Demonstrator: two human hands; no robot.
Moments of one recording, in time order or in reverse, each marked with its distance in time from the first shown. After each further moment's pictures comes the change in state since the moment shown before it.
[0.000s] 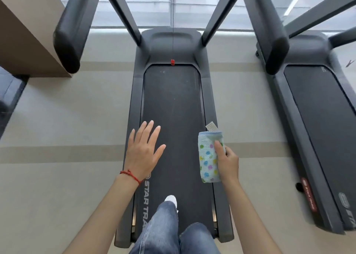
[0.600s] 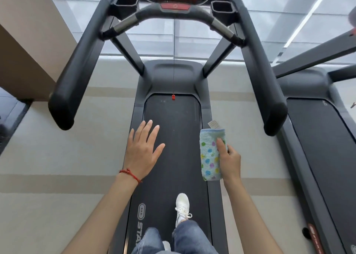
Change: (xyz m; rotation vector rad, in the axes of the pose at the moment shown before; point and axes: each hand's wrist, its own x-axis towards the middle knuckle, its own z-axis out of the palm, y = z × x) left_hand 0.193 -0.022 -0.022 0.009 0.082 -0.027; right_hand 0.134 -0.156 0.032 0.018 -0.028 -0.129
